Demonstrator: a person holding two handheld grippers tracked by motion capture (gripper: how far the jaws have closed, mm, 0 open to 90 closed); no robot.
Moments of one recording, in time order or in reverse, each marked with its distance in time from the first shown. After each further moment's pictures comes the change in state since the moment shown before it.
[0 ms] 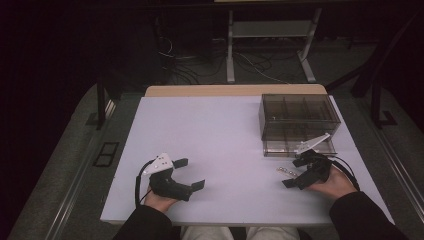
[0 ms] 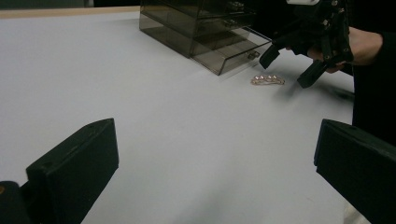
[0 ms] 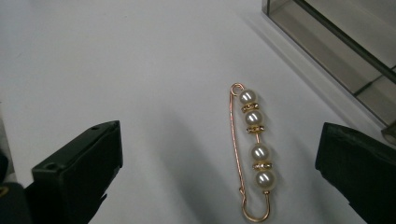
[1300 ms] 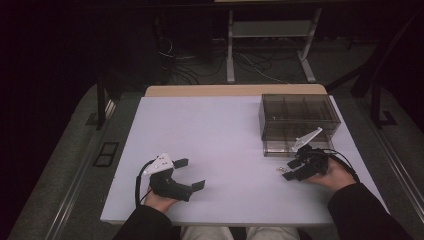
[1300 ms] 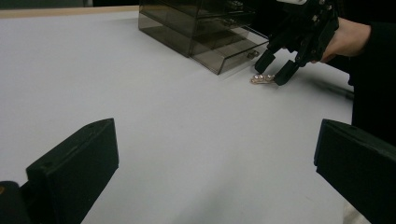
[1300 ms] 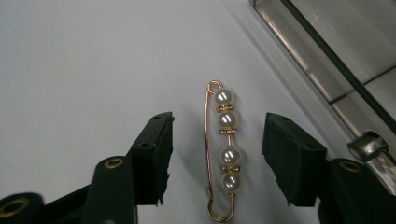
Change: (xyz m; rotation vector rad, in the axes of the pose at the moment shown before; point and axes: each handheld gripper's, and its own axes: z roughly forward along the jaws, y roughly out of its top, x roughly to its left) left arm 0.000 0.000 0.000 0.004 -0.003 0.005; right arm -0.010 0.015 0.002 0.103 -0.035 -0.075
